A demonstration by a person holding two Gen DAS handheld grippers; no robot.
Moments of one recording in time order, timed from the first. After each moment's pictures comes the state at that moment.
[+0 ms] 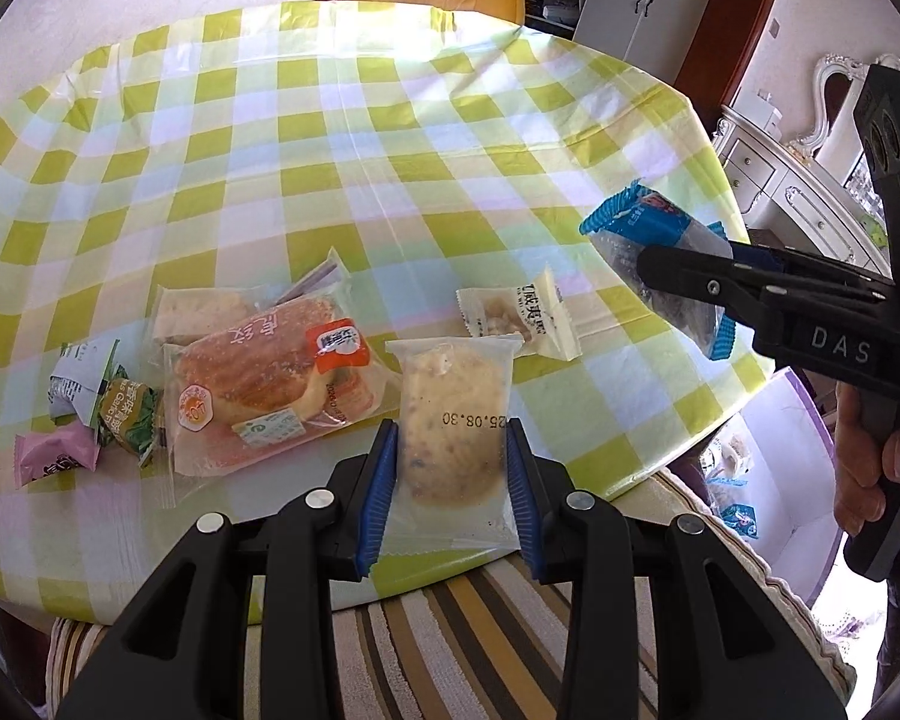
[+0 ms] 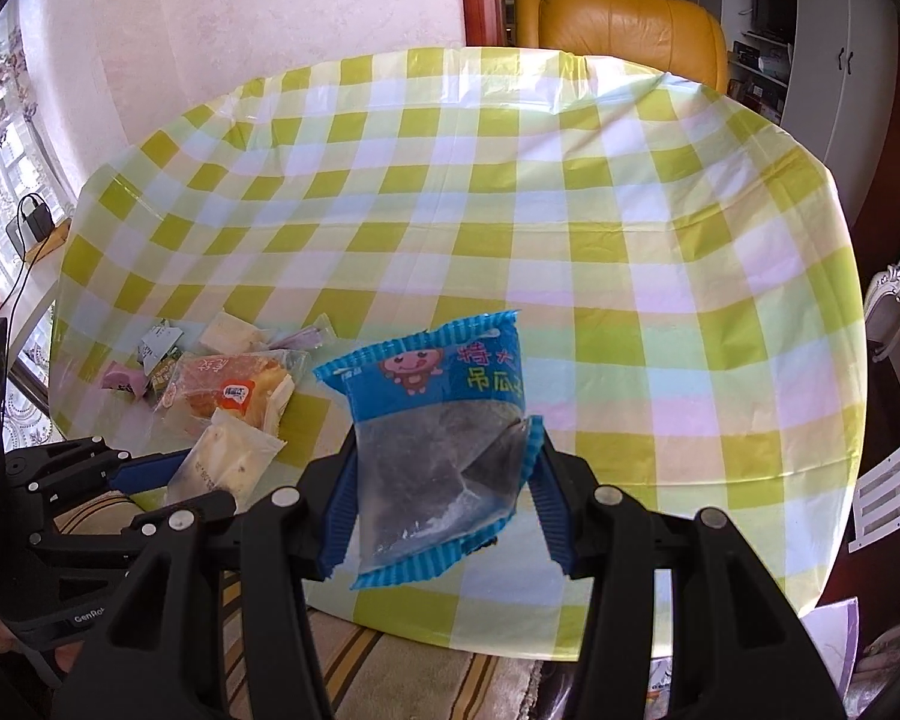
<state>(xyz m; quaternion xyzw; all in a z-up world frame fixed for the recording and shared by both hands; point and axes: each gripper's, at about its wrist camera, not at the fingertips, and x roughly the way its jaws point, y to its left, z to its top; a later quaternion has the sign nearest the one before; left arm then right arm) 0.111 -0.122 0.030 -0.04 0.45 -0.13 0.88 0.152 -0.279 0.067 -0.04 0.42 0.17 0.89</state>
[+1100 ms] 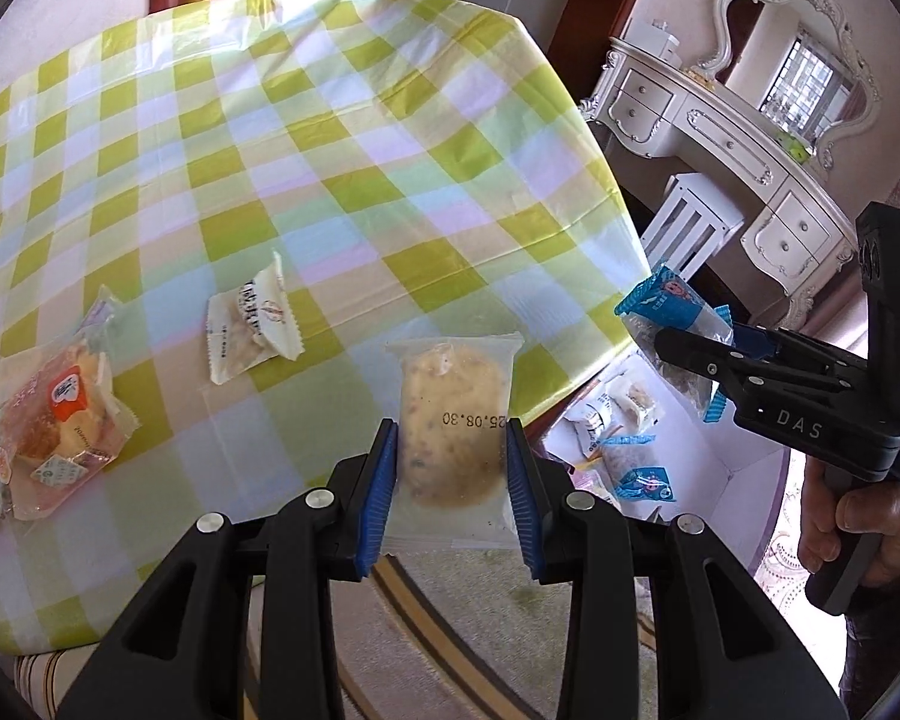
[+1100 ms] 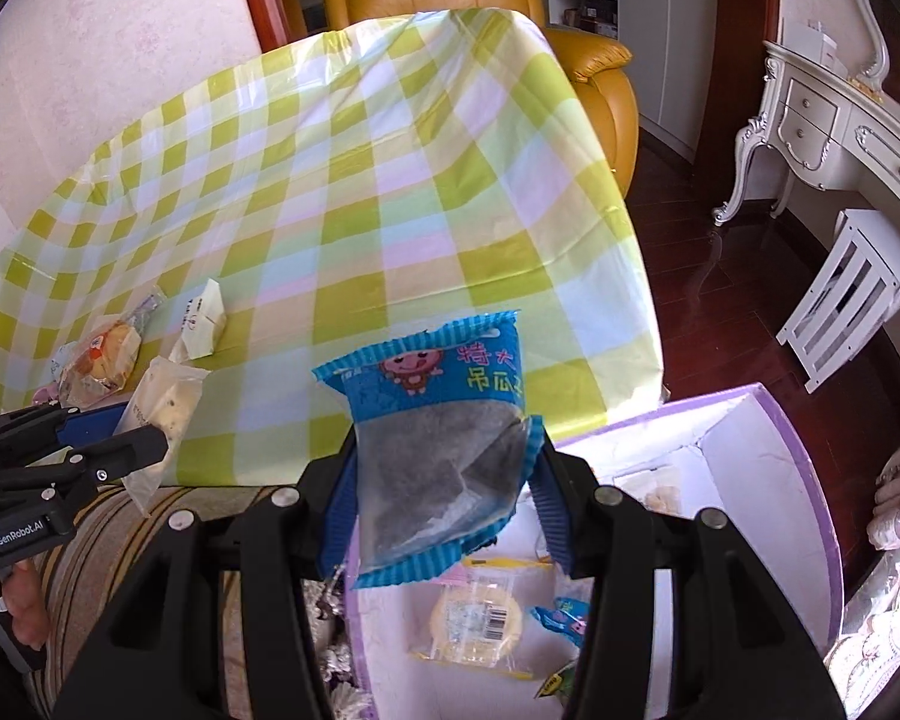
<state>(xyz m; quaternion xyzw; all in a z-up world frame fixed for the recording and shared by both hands) 0.107 -0.245 0.031 0.01 0.47 -0.25 0.84 0.070 -0.440 0.031 0.06 0.45 0.01 0.89</state>
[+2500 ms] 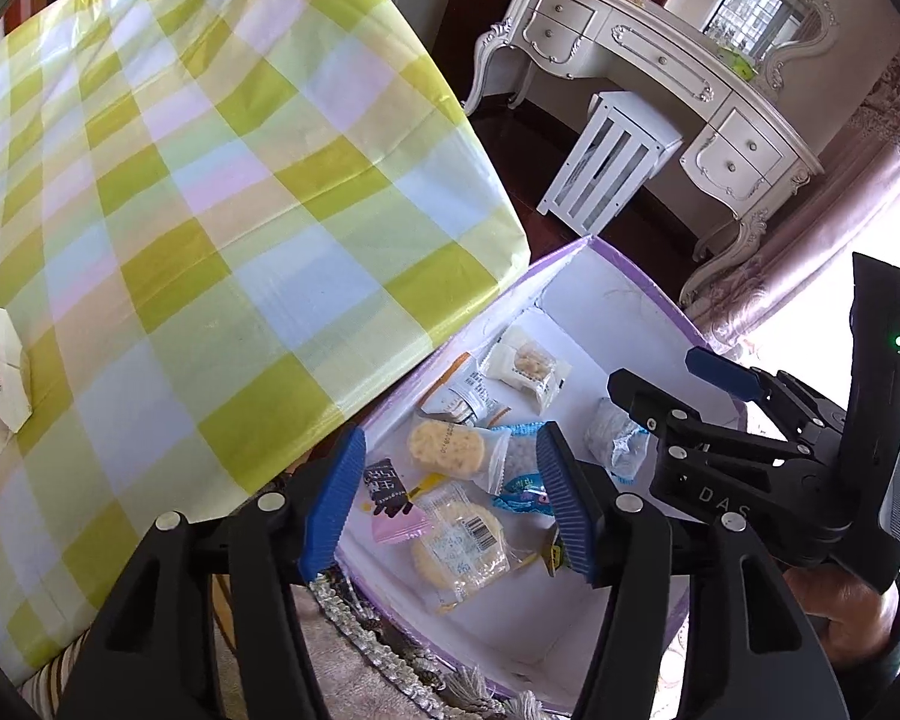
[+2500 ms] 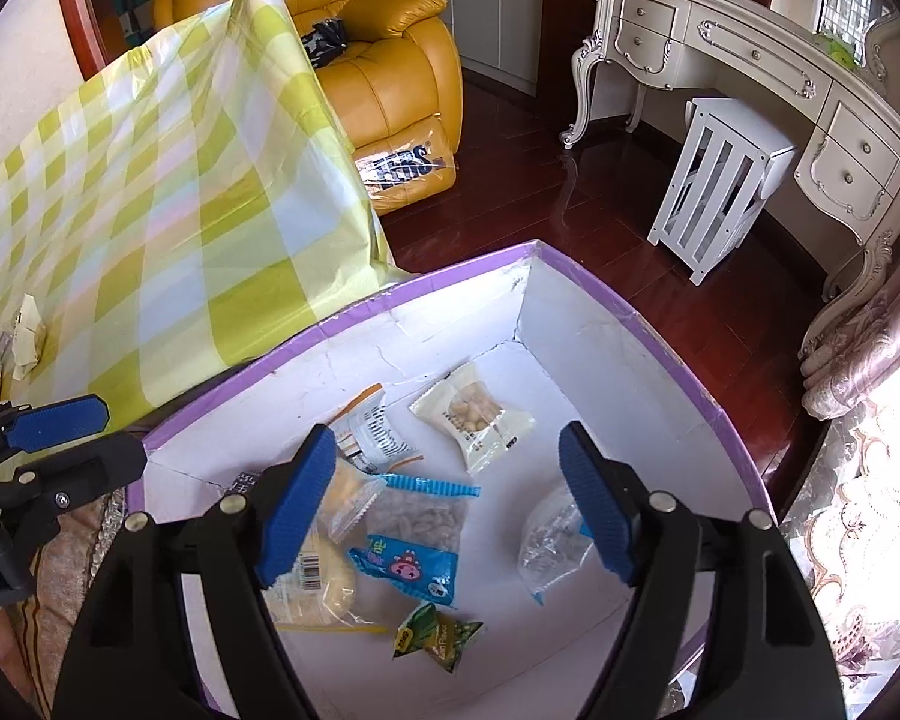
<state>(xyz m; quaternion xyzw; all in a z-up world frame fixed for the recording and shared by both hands) 0.115 -0.378 0.001 0.04 0.52 -0.32 0.79 0.026 -0.531 -0.014 0.10 0.47 -0.15 0.86</state>
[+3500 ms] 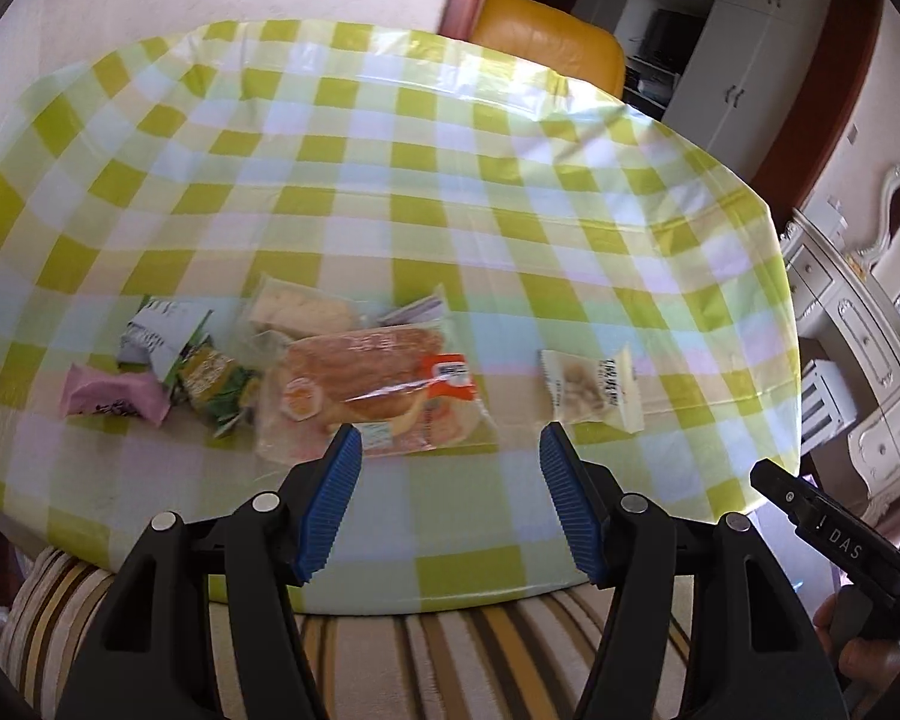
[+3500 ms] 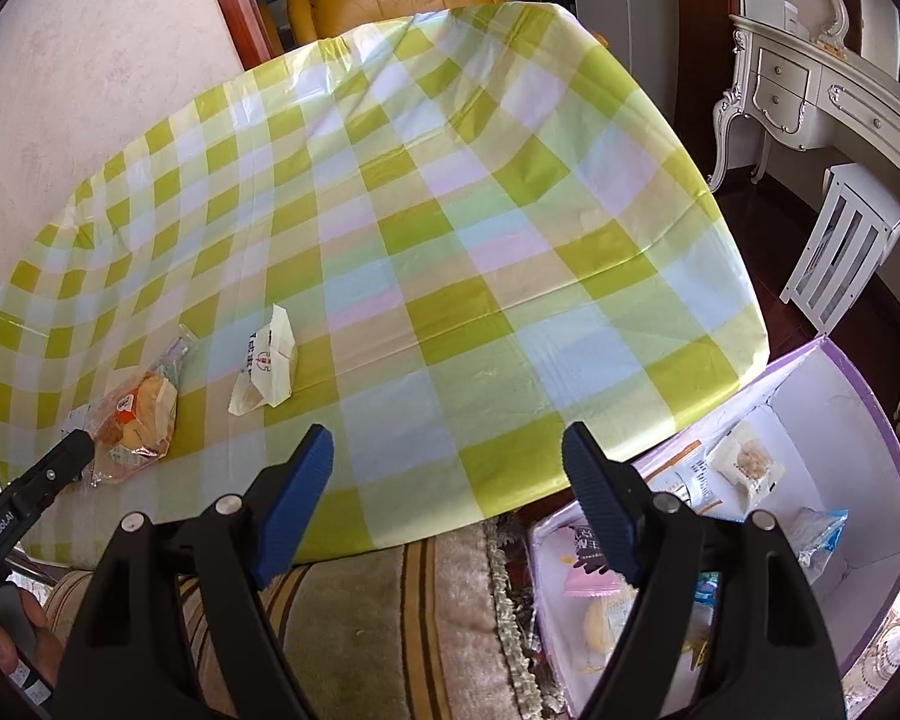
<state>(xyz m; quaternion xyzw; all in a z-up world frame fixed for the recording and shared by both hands) 0.100 -0.073 0.036 -0.14 0.41 -0.02 0.90 0.093 -0.340 0.025 0.10 0.44 -0.03 0.89</state>
